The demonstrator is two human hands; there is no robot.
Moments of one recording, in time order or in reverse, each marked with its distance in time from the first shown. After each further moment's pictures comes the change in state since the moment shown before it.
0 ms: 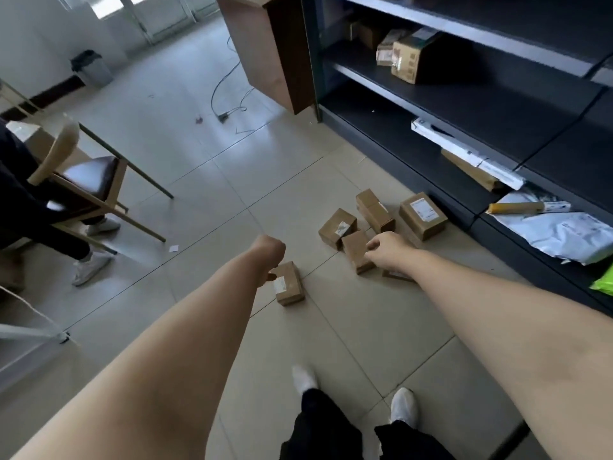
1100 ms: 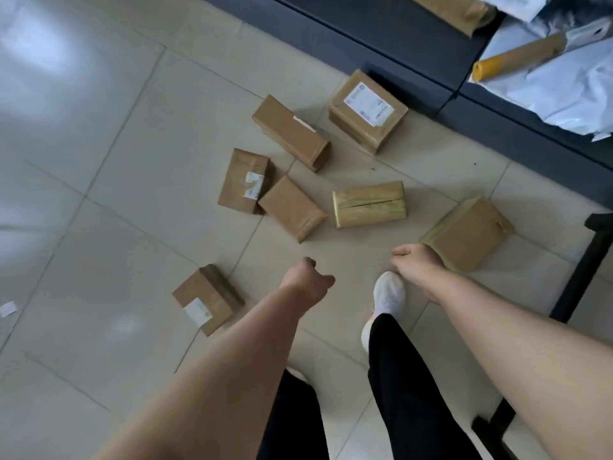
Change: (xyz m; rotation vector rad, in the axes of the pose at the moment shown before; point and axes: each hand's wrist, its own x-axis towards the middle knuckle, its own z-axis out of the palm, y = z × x) left_hand 0.336 0.011 0.319 0.673 -0.584 -0.079; right_hand 0.331 0.264 0.115 0.537 0.001 0.786
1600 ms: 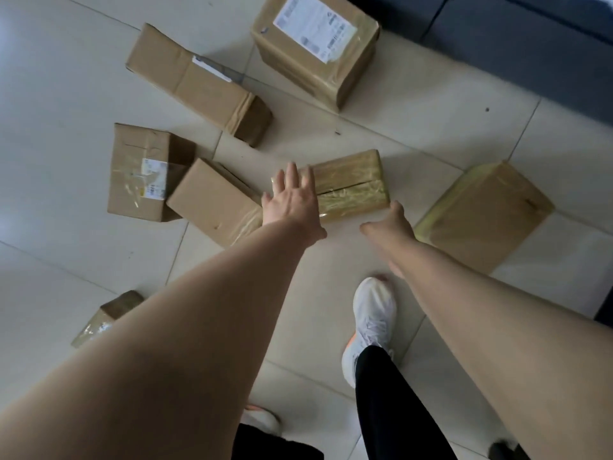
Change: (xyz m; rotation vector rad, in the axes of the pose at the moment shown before) left_hand 0.239 0.110 0.071 0.767 0.249 0.346; right_hand 0.220 0.032 0.028 0.277 0.083 0.108
